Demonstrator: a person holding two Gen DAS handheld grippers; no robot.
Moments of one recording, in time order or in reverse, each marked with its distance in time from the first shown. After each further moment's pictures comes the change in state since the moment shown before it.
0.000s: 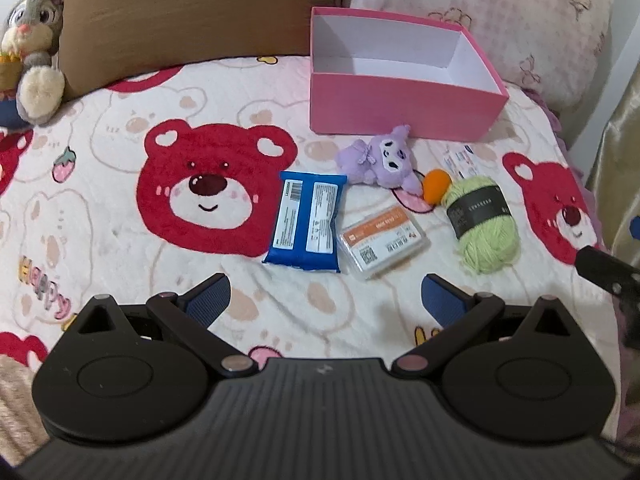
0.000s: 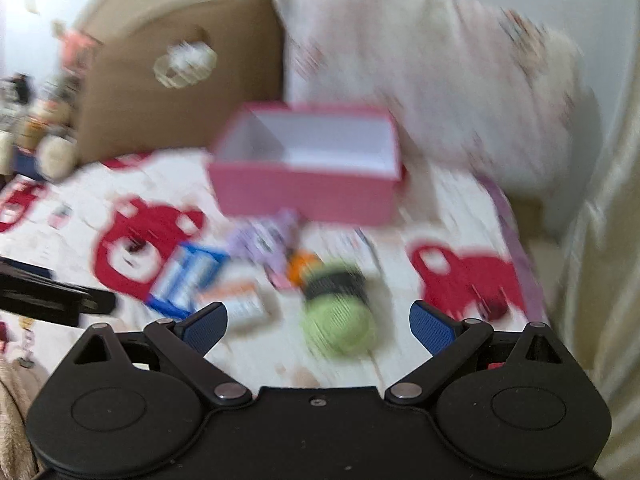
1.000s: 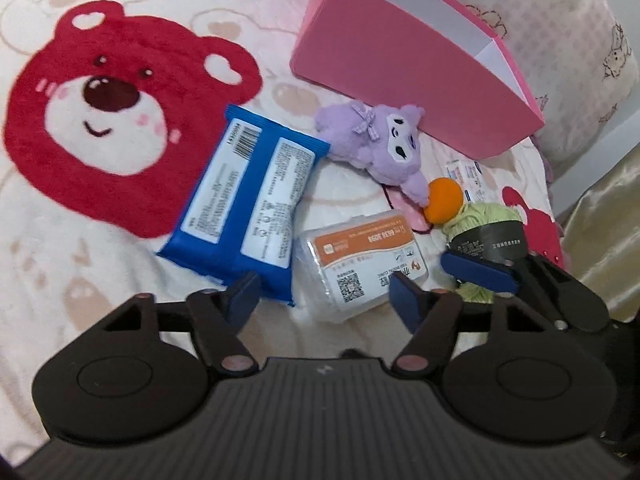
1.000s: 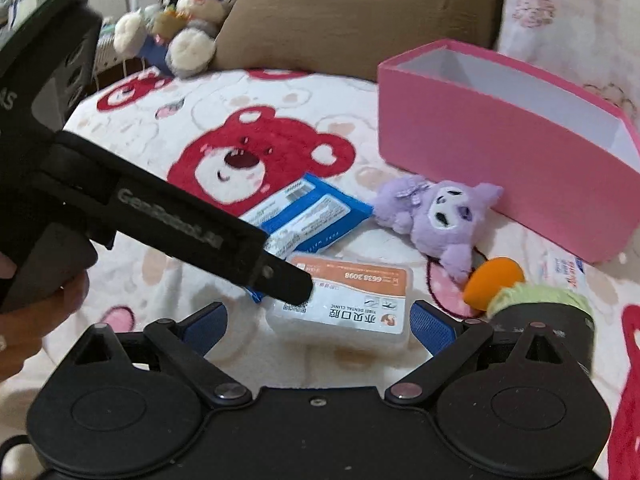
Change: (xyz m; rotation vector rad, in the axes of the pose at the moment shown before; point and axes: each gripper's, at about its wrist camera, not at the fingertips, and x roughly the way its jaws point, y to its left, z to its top) left arm 0.159 0.031 -0.015 -0.251 0.019 -0.315; right arm 0.181 0.050 -0.043 -0.319 0.137 0.369
